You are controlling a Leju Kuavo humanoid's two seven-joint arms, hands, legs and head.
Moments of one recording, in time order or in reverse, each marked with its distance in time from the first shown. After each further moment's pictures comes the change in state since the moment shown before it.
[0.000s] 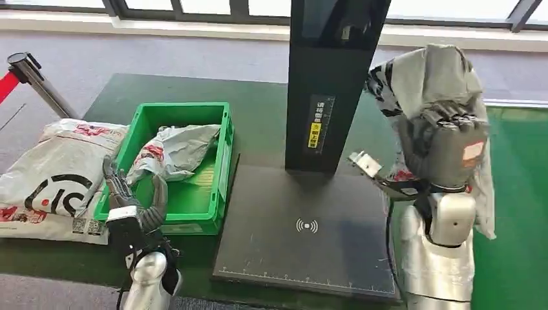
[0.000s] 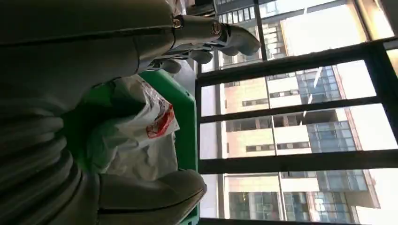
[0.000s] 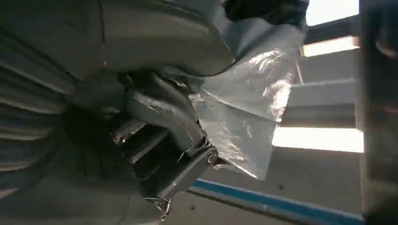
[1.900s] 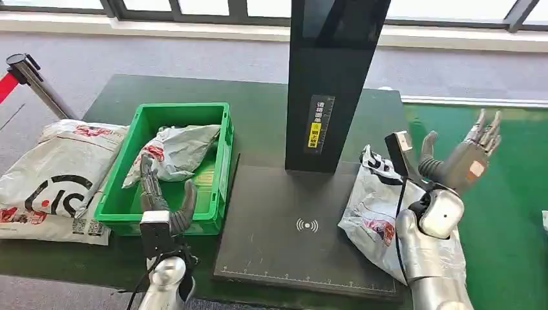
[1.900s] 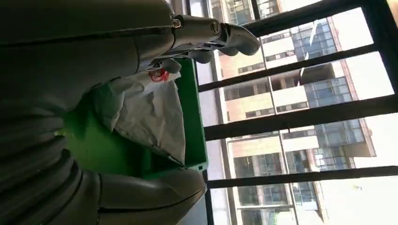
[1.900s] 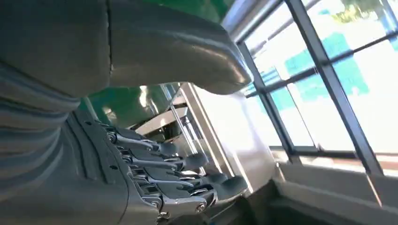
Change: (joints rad) left arm -0.006 0.005 -0.126 0.072 -0.051 -0.023 0.000; right arm -0.126 -0.107 -0.066 0.628 0.007 0.014 0.524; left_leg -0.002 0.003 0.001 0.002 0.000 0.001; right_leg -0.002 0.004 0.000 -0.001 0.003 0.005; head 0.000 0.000
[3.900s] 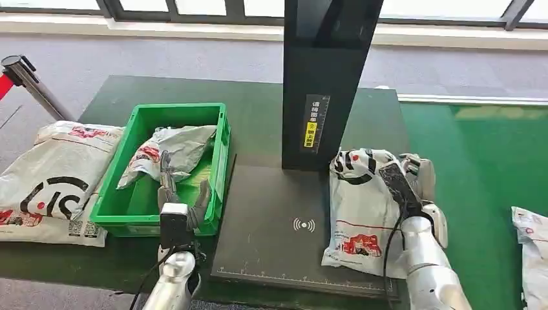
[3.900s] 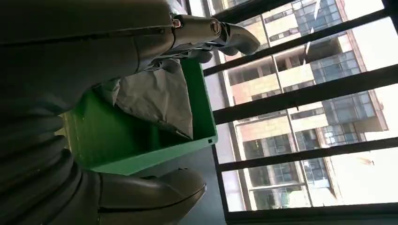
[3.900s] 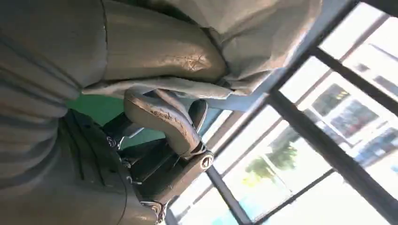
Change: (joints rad) left arm -0.066 -0.008 -0.002 0.129 -0.048 -0.032 0.000; right arm -0.091 0.105 -0.366 0.265 -0.539 0.413 -0.957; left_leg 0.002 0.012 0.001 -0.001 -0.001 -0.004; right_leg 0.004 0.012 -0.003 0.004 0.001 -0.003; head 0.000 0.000
